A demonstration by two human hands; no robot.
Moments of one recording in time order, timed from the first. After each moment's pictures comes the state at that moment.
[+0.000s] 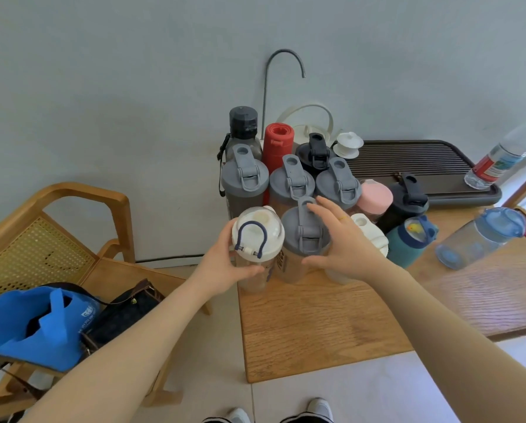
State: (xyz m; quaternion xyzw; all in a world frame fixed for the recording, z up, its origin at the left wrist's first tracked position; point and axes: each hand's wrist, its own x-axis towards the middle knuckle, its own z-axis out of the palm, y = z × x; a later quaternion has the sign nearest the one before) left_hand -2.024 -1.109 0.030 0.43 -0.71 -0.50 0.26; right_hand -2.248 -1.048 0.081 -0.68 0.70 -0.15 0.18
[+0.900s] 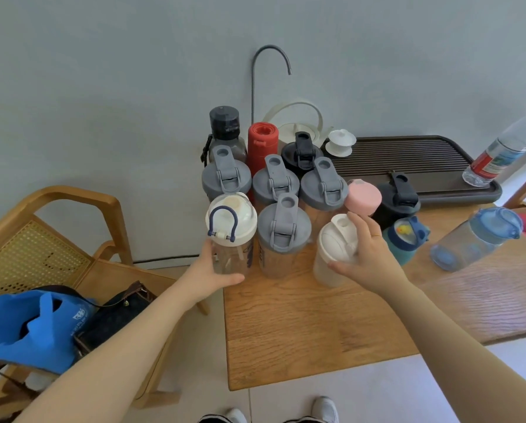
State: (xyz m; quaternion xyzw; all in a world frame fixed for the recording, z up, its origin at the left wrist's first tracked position) left_hand -2.034 -1.116 0.003 0.52 -0.66 -0.51 0.15; right_hand -2.315 -1.023 0.042 -0.55 0.79 -0.19 0.19
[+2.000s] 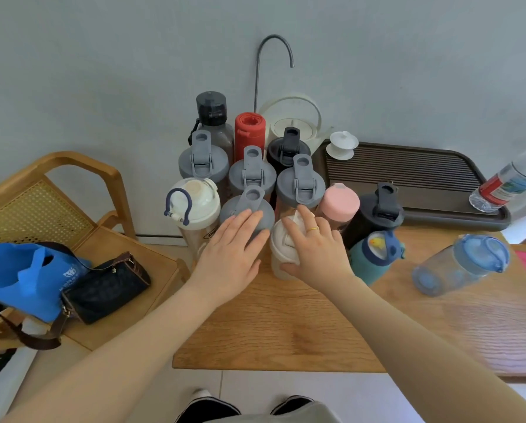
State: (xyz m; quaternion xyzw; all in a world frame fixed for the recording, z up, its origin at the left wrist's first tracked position) left_hand -2.139 -1.059 0.036 0.41 -0.89 0.11 0.15; right_hand -2.322 -1.045 0.047 -0.76 0.65 0.00 -0.01
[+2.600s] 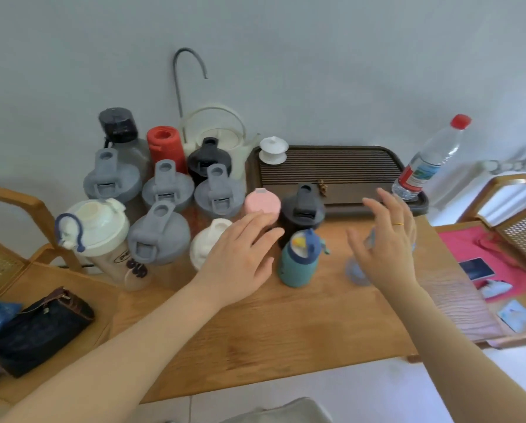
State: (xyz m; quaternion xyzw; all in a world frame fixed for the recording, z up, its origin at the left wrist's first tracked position) left_hand -2.272 -1.050 0.064 0.30 -0.92 -0.02 0.26; right_hand -2.510 -0.980 0.072 -0.56 0.76 -0.32 -0.08
